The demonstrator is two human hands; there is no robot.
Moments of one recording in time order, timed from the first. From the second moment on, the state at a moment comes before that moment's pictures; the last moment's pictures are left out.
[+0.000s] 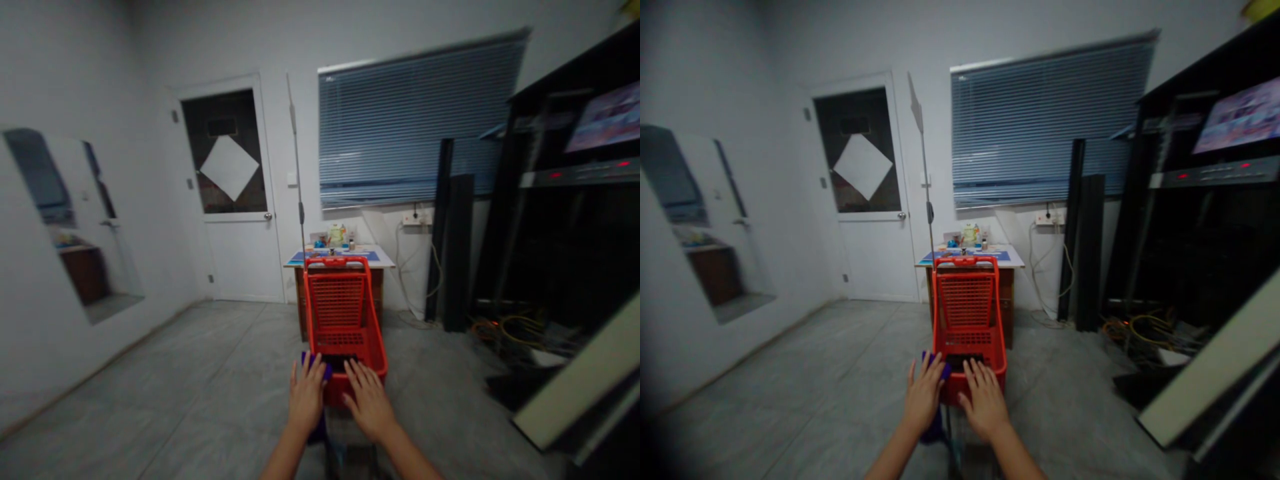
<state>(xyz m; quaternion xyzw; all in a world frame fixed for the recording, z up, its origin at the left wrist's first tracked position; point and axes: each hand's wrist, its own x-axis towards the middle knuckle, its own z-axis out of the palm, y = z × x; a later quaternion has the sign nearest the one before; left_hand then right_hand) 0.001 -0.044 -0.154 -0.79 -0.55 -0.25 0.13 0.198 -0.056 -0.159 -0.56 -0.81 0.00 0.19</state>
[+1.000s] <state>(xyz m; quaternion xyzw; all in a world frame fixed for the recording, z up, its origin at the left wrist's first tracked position) -0.022 -0.030 -0.153 -0.78 -0.56 -0.28 0.07 0.180 -0.082 -0.149 -0.60 -0.78 0.04 0.18</state>
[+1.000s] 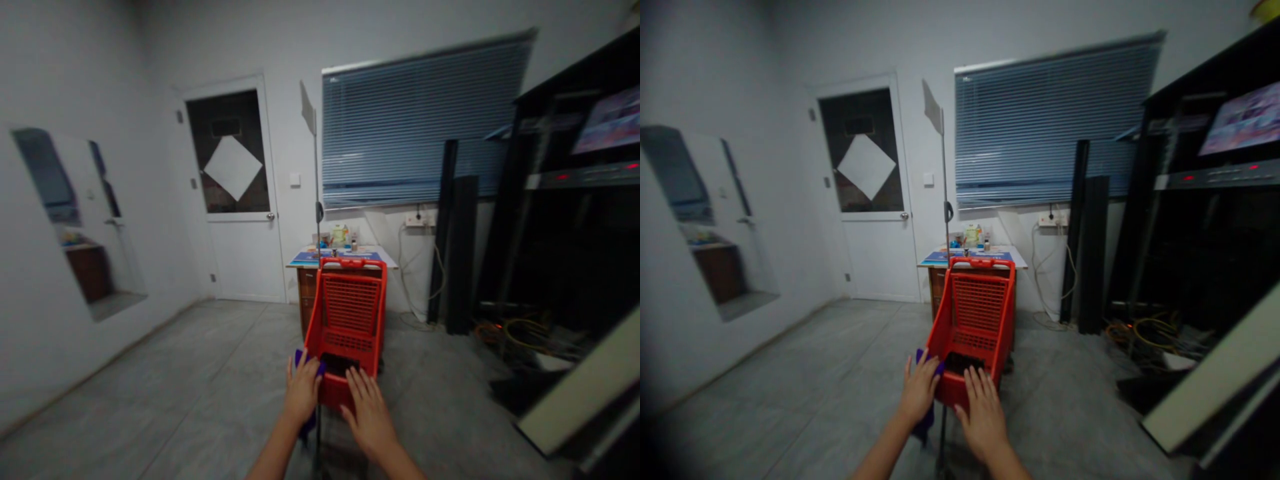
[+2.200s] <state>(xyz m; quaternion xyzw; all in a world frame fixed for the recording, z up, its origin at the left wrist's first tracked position) 0.007 -0.039 -0.146 -0.79 -0.55 -0.25 0.09 0.193 -0.072 -0.167 -0.57 -0.79 0.00 0.21</state>
